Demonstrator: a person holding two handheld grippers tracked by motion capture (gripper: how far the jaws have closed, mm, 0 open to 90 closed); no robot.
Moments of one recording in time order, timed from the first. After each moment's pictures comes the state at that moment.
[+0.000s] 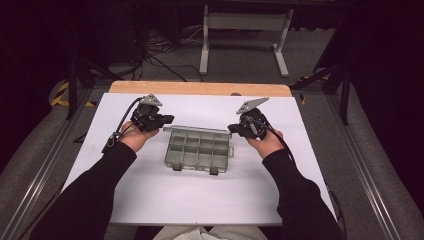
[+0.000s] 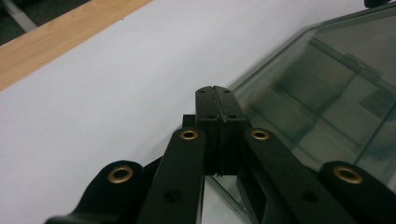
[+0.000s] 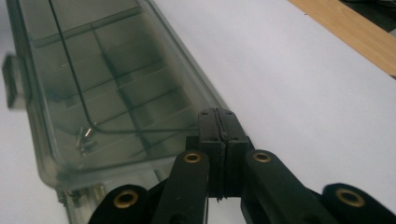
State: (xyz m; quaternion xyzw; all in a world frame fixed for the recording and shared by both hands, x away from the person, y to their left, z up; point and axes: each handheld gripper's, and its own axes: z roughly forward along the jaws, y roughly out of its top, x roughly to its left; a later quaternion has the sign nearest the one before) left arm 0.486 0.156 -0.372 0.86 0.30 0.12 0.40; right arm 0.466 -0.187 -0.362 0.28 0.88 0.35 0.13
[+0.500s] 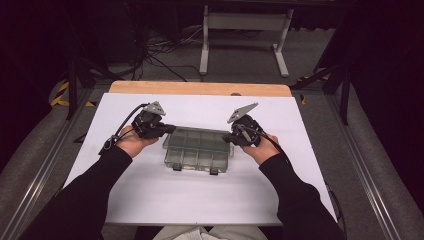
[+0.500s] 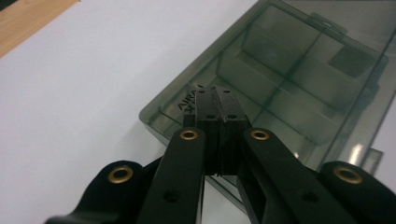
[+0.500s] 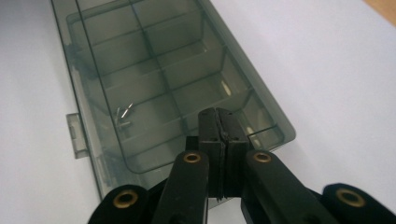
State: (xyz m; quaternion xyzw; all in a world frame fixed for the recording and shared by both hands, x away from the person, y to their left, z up) left arm 0.469 0.151 -0.373 0.89 0.25 0.09 0.37; right arm 0.448 -0.165 -0.365 0.25 0.91 0.32 0.10
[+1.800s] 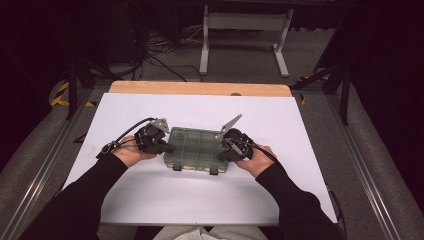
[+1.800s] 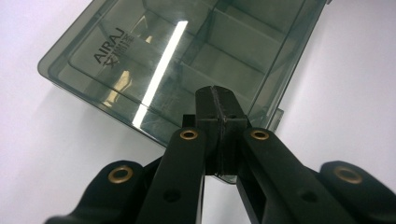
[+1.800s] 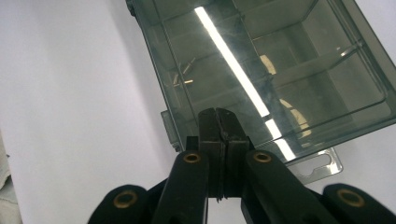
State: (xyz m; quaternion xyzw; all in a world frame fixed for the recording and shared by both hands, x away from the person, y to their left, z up) left arm 0.449 0.144 -0.392 0.94 0.19 0.01 0.30; right arm 0.422 -0.140 -0.380 0.23 0.94 0.24 0.03
